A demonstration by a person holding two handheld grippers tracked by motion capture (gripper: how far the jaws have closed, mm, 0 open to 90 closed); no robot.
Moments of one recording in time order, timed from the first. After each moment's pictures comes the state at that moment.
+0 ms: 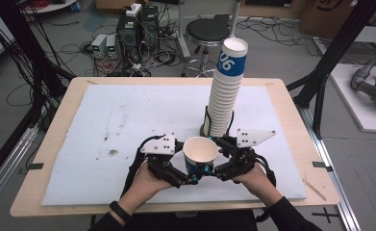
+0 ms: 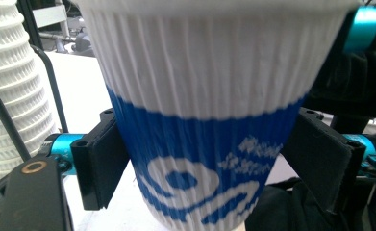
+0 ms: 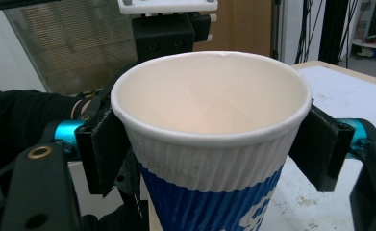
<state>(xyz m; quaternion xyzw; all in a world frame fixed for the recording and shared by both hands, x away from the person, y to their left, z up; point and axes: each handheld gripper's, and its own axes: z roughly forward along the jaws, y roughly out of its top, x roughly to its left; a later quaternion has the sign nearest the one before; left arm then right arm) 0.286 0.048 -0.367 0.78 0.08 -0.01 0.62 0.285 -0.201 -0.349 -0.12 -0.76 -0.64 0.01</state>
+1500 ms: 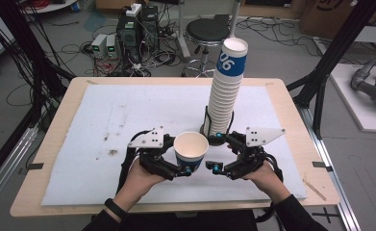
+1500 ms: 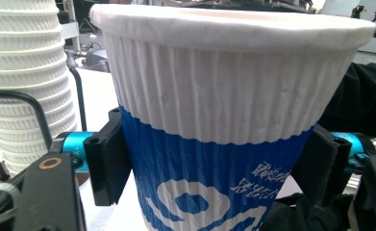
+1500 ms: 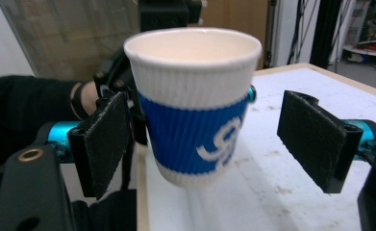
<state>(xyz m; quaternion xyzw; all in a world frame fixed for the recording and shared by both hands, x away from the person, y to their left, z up) 0.293 0.070 -0.360 0.76 0.09 0.00 0.64 0.290 -0.224 -0.346 -0.11 -0.77 -0.63 -0.01</state>
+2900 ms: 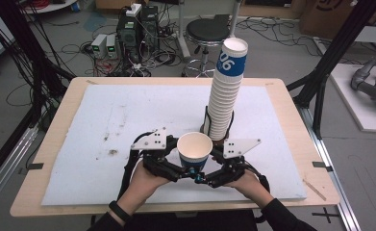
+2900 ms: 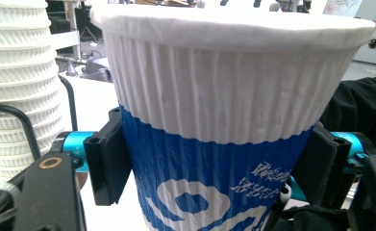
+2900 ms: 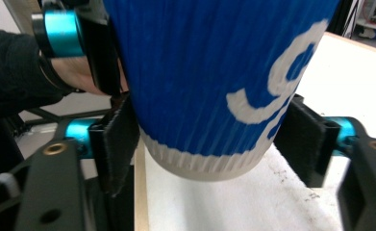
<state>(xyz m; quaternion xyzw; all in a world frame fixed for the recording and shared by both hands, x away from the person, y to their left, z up) 0.287 0.060 -0.359 0.75 0.10 0.00 0.66 0.284 -0.186 -0.380 -0.10 -0.80 -0.60 -0.01</state>
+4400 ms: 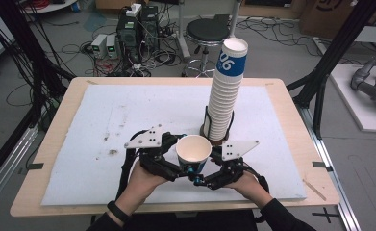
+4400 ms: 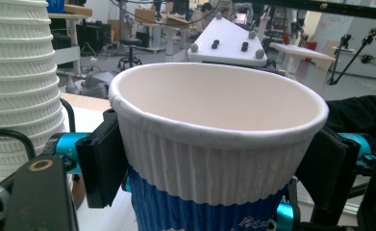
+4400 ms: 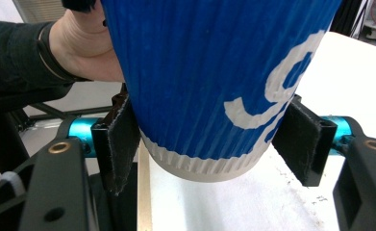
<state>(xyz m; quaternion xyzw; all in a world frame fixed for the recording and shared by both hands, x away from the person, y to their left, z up) 0.283 0.065 -0.346 0.73 0.09 0.00 0.68 0.282 -0.183 -0.383 -0.09 -0.80 -0.60 -0.01</state>
